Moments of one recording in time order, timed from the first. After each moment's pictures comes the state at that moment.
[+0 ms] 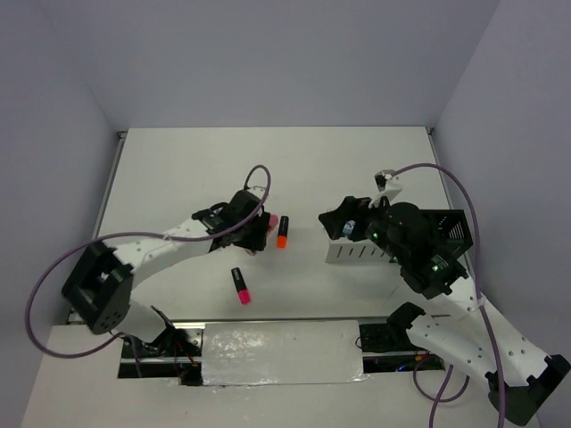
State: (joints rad) left arm -0.69 1.53 0.97 -0.46 -0.13 -0.43; right arm 0.62 0.72 0.80 -0.37 0.05 0.46
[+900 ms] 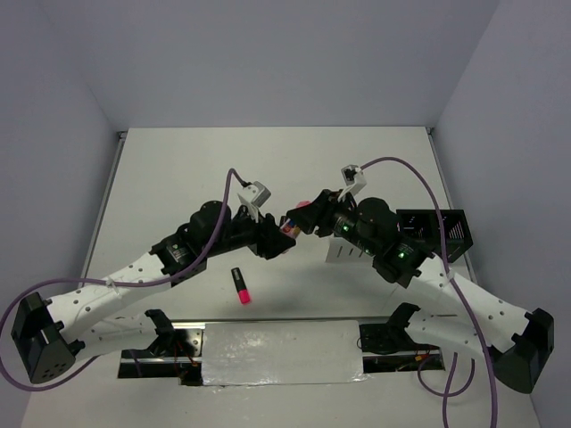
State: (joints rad) left arm -0.85 1.05 0.82 -0.01 0.21 -0.42; right arm 0.79 0.90 0.77 0.01 0.00 0.74
